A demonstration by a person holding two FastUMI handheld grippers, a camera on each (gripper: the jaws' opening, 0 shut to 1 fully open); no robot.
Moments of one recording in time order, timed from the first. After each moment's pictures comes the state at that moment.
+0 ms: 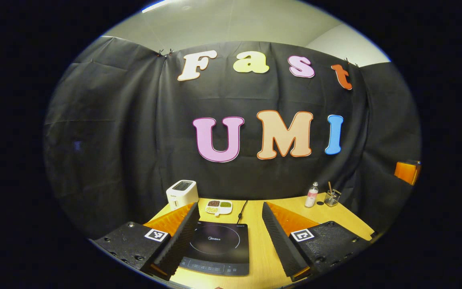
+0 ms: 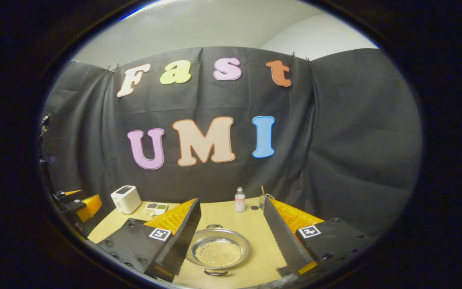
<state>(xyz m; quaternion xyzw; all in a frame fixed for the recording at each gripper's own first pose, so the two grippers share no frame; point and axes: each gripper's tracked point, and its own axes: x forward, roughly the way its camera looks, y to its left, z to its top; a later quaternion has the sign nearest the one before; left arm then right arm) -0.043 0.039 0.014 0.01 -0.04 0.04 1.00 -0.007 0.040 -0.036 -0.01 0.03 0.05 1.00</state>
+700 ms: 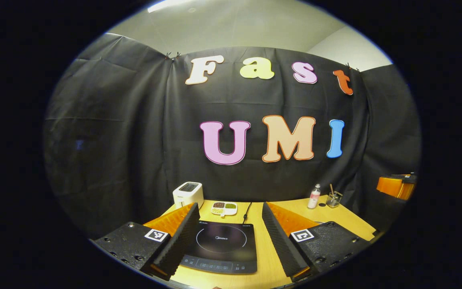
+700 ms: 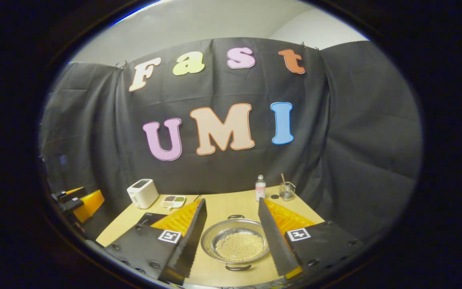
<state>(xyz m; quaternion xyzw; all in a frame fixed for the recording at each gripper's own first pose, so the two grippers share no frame) -0.065 0.067 0.005 0.00 -0.06 0.05 1.00 -0.009 0.090 -0.073 0.01 0.06 0.09 0.99</state>
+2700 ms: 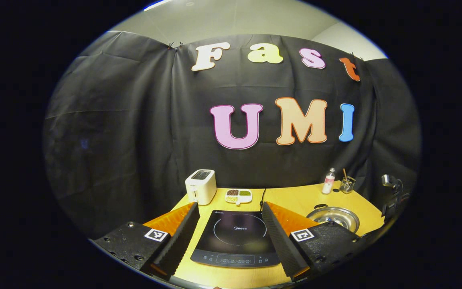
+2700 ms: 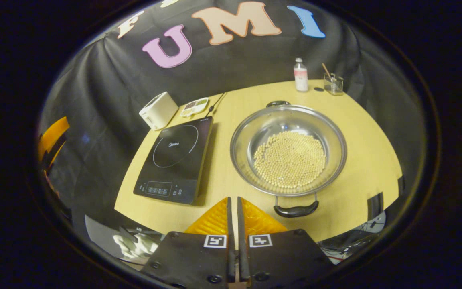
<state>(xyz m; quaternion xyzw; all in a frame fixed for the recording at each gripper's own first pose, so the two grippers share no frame) -0.049 0.121 -0.037 0.01 0.00 0.07 1.00 -0.032 0.165 -0.367 0.03 0.43 0.19 0.88</state>
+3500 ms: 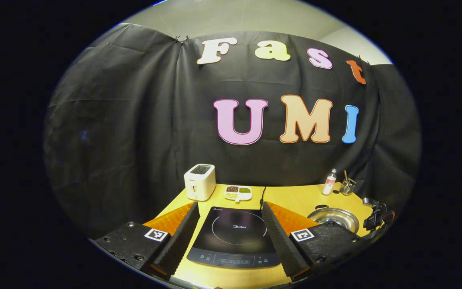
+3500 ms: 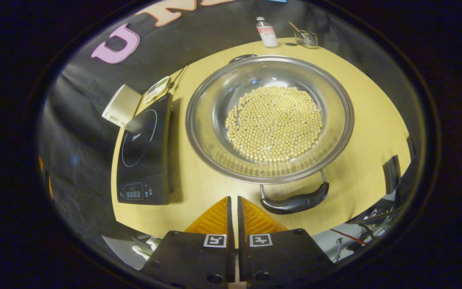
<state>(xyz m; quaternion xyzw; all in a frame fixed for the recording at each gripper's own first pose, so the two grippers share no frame) -0.035 0.131 -0.052 -0.01 0.01 0.07 1.00 -0.016 0.139 -0.444 0.08 0.54 0.09 0.83</state>
